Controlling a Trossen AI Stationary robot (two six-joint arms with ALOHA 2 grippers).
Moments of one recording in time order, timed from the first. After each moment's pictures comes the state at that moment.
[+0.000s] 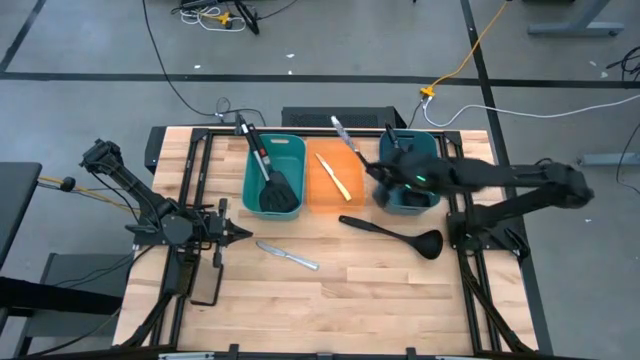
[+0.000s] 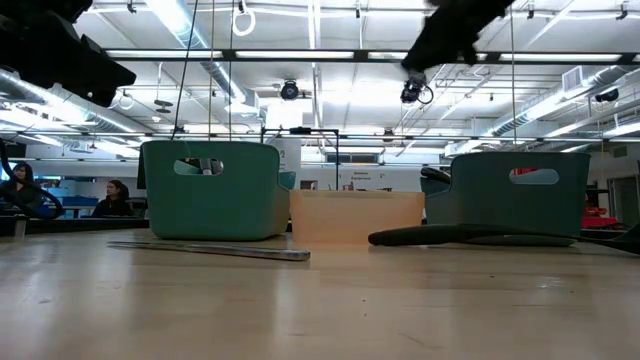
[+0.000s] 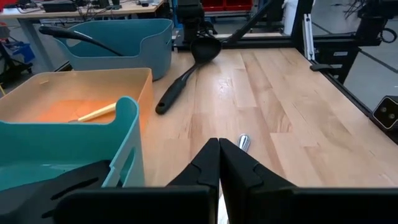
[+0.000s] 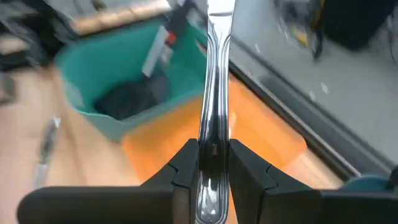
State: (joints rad) left arm -0.68 0.49 0.21 -0.03 -0.70 -0.20; right arm -0.07 1.15 1.03 -0.48 0.41 0.25
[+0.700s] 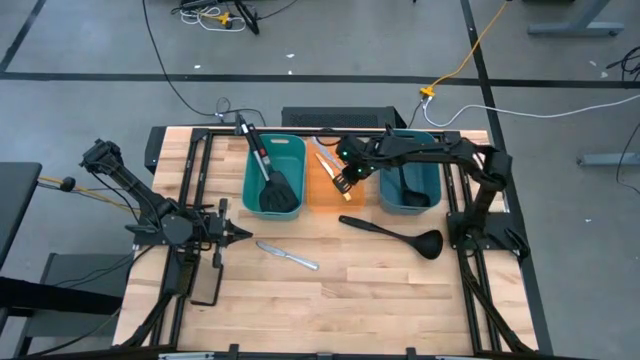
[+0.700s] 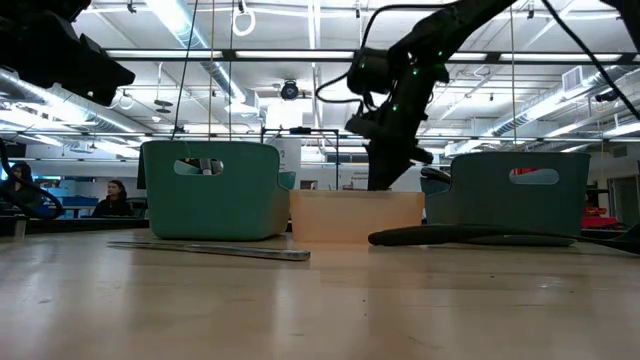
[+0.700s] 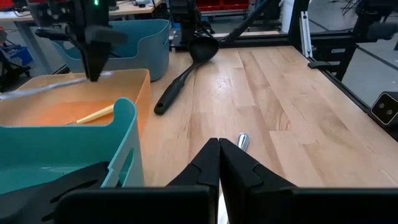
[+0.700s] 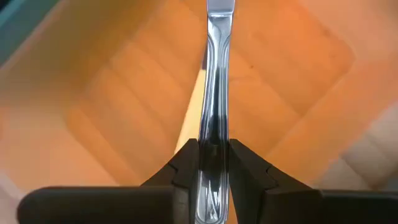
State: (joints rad) left arm -0.68 0.49 0.21 -0.03 -0.69 -0.18; right arm -0.36 1.81 1.29 -0.64 0.04 0.41
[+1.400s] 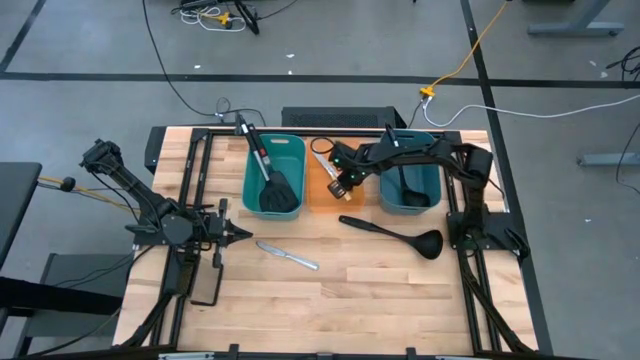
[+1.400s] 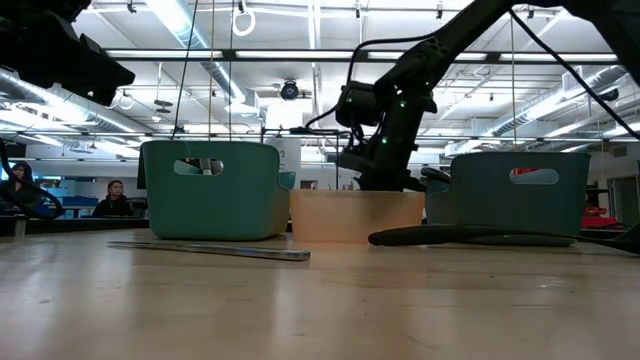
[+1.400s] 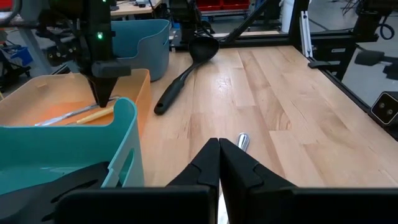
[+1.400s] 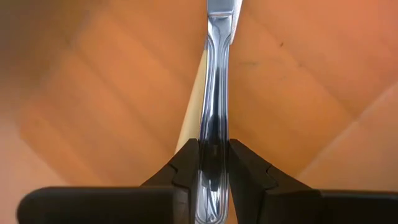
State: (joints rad) left arm -0.68 0.49 0.21 -0.03 -0.69 -0.18; right arm -0.37 1.96 1.29 -0.56 0.01 0.43
